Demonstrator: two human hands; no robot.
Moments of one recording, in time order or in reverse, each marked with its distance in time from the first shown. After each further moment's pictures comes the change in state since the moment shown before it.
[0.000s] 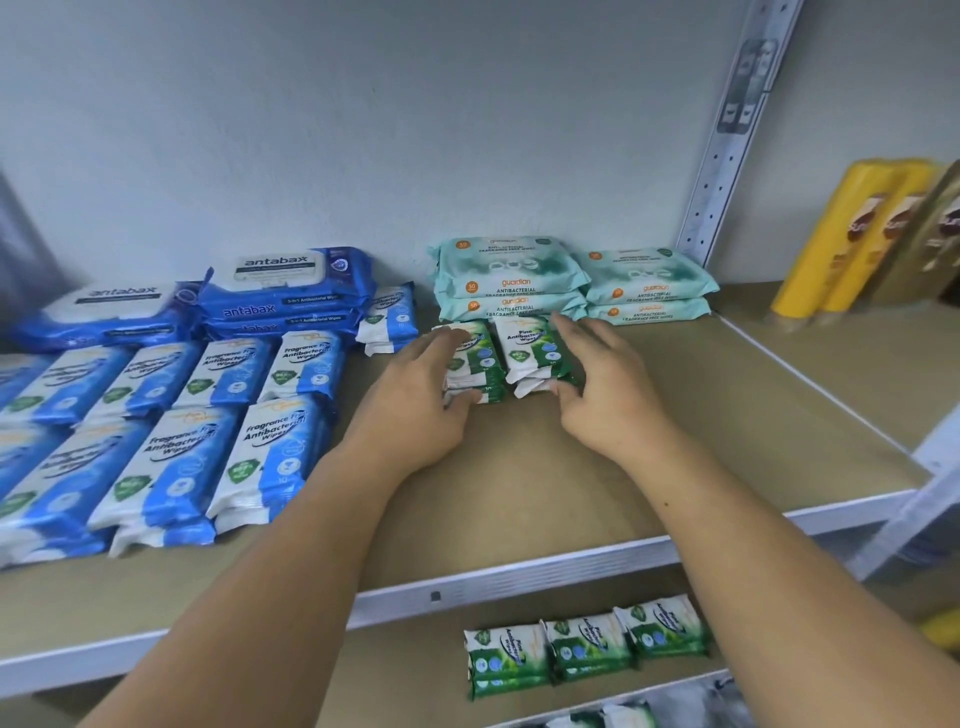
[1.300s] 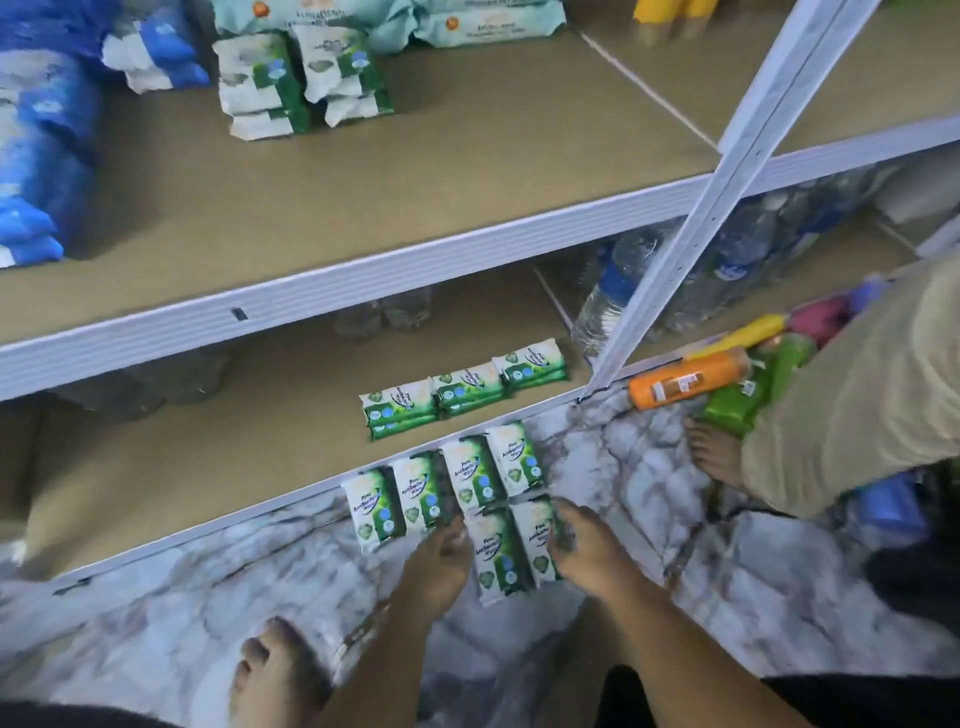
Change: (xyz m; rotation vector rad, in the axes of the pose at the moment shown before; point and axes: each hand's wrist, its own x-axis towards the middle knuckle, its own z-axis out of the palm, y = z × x) left_hand -0.400 0.065 0.249 -0.459 -0.796 -0.920; right_hand -0.467 0.130 0.049 0.159 -0.750 0.916
